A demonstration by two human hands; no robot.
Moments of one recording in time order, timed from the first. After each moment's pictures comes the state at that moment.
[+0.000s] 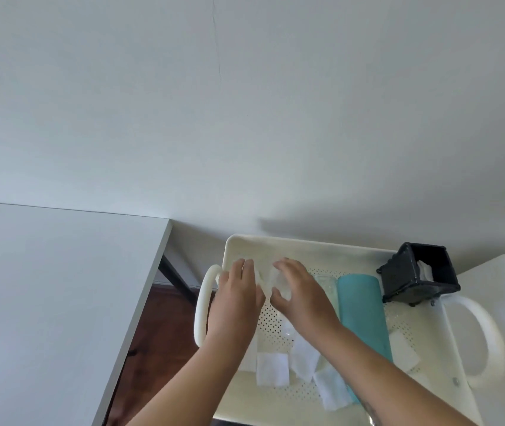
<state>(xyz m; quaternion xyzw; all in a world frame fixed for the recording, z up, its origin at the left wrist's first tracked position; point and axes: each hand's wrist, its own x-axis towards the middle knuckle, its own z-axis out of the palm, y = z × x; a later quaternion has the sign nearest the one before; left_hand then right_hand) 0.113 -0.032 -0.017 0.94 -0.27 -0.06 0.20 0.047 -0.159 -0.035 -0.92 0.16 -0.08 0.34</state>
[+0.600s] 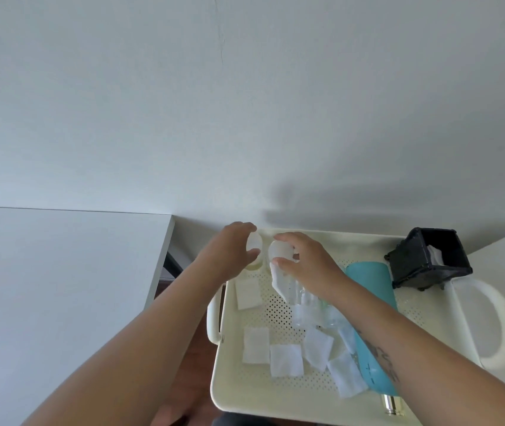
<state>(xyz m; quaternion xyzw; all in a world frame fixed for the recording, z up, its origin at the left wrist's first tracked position) 0.208 -0.037 0.015 0.89 -0.35 -0.21 0.19 0.086 -0.179 -0.012 -0.88 0.20 0.00 0.44</state>
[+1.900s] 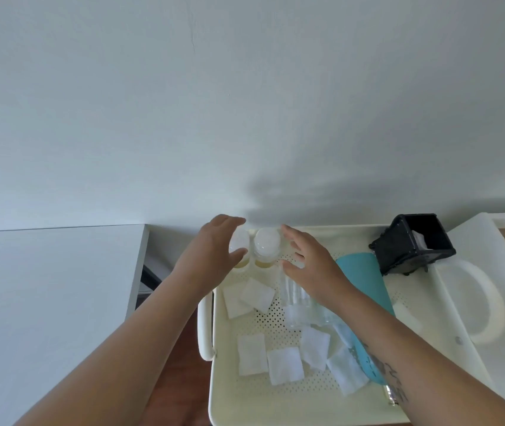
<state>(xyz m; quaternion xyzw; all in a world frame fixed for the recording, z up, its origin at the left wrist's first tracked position) 0.220 -0.027 0.006 0.85 -0.42 -0.16 0.27 0.066 -0.183 -0.035 -0.83 0.26 -0.04 0.49</state>
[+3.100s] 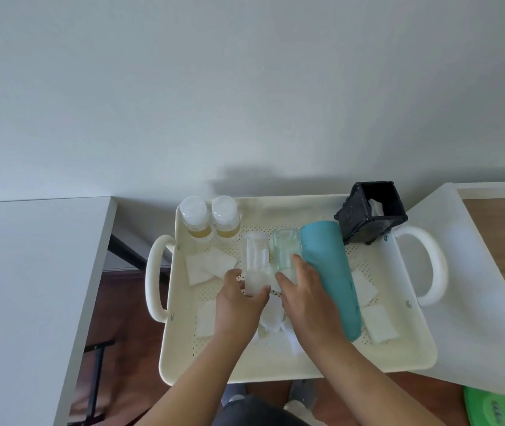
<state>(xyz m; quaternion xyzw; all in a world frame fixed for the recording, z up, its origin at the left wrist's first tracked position) 0.041 -0.050 -0.078 0.83 -0.07 -0.31 0.45 -0.049 -0.150 -0.068 -0.95 0.30 0.04 0.10</state>
